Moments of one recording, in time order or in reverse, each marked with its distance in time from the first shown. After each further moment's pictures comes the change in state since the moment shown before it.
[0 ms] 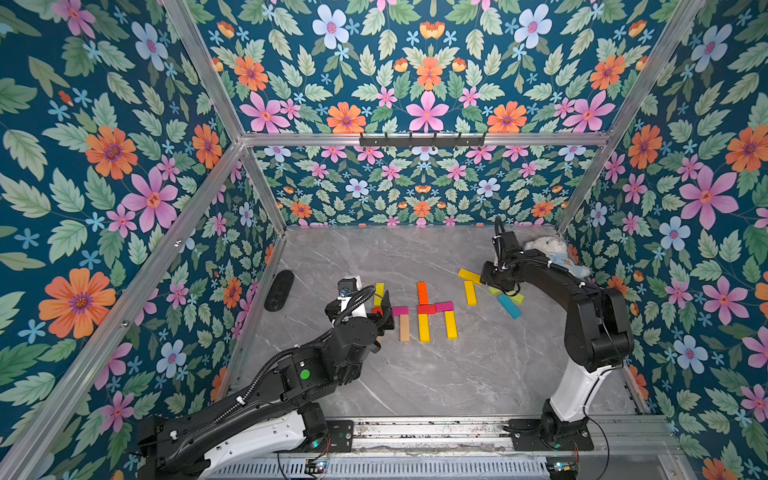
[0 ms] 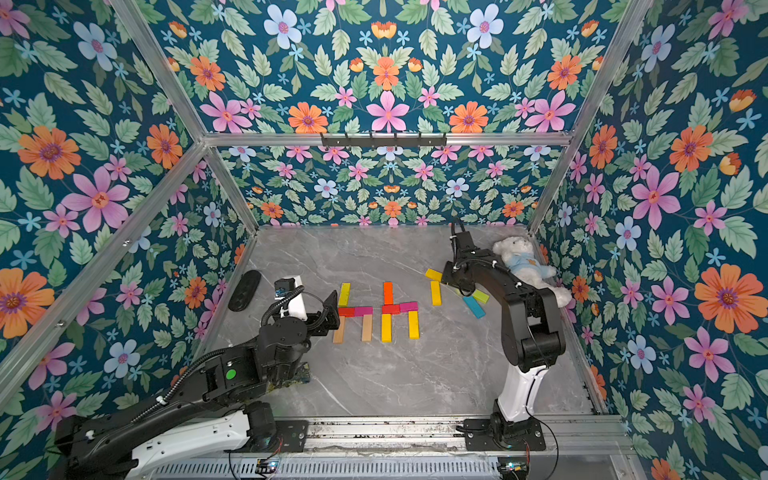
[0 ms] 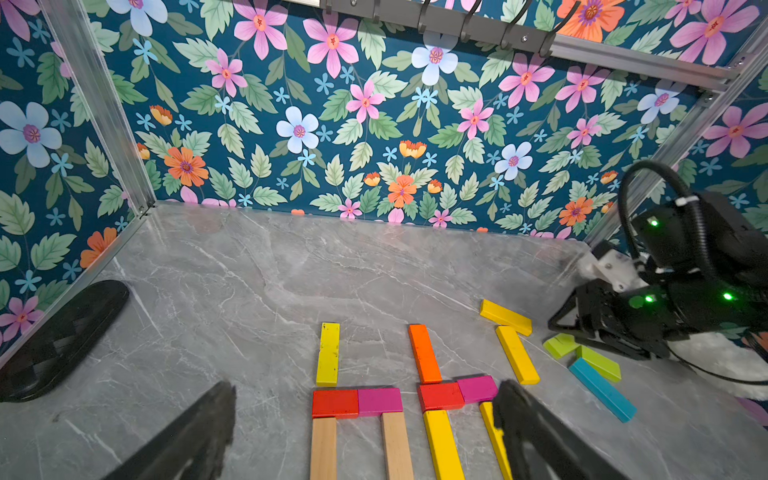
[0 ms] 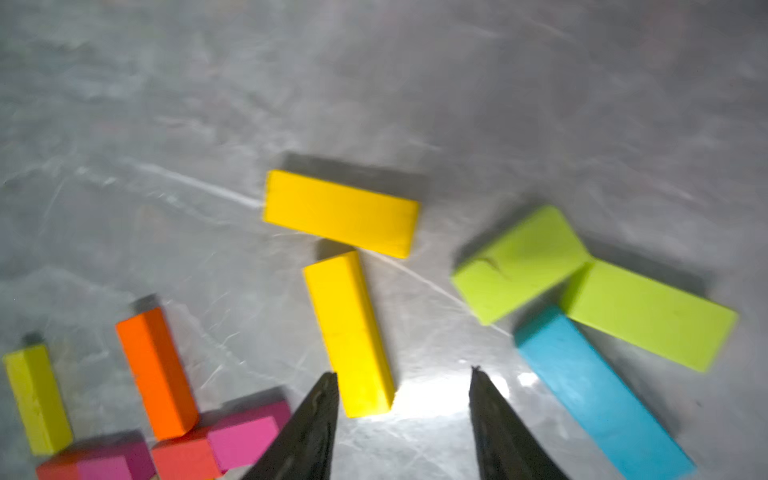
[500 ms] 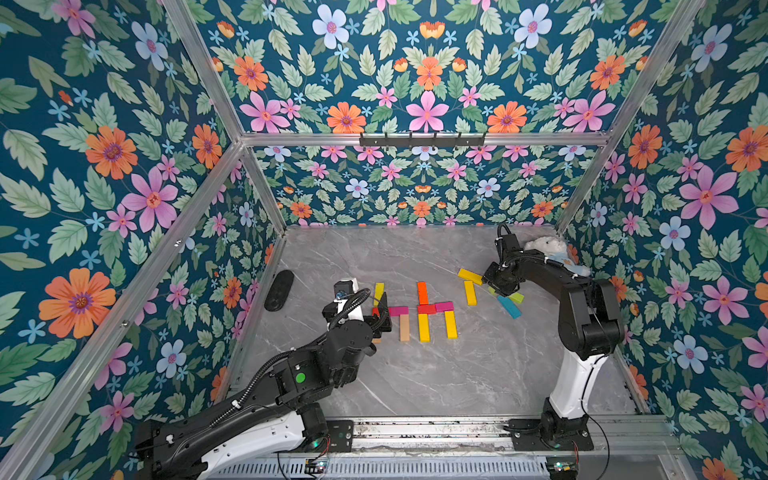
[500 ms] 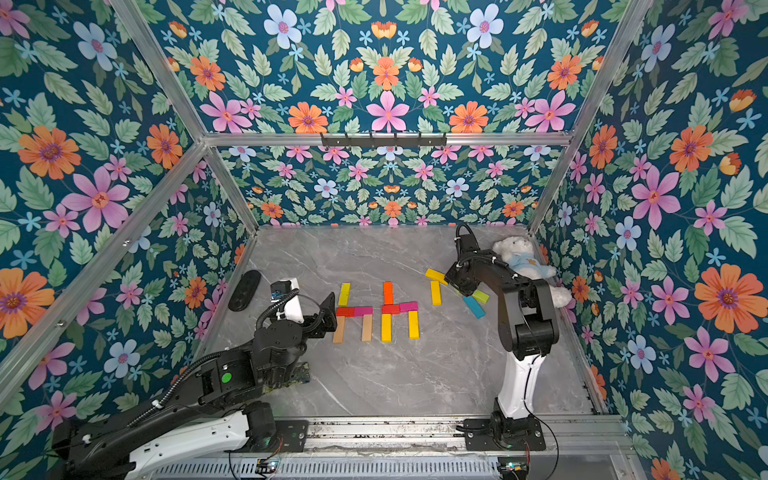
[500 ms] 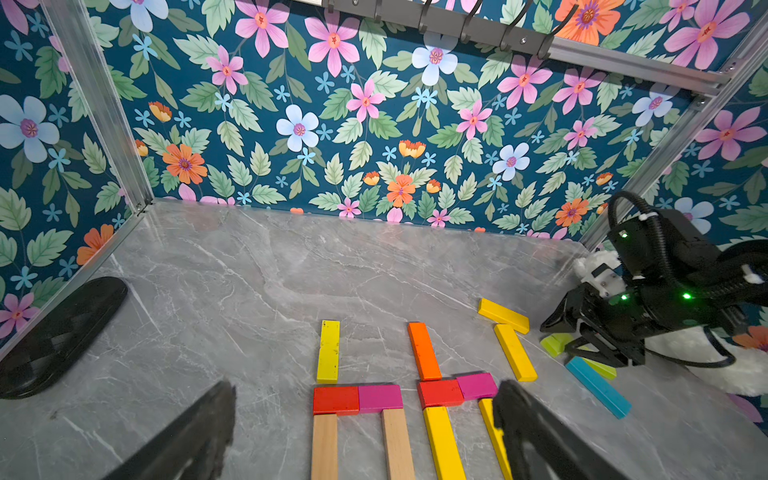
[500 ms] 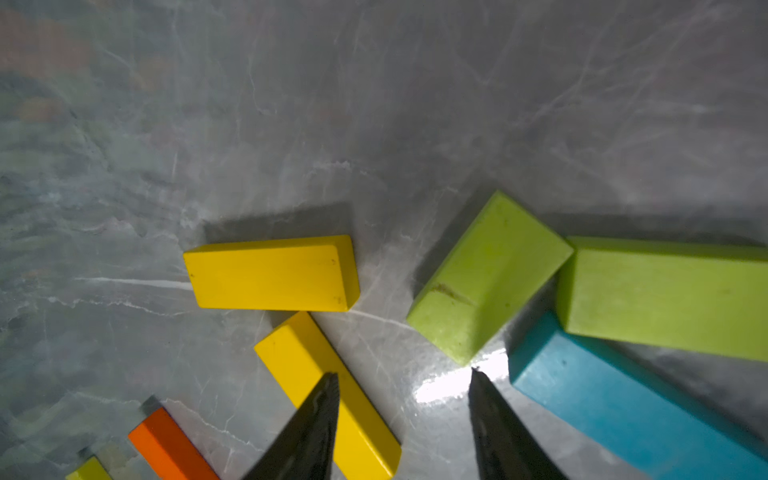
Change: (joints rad) left arm 0.000 -0.038 -0.026 0.001 0.005 0.000; right arm -0.020 0.131 0.076 0.002 -0.031 0.237
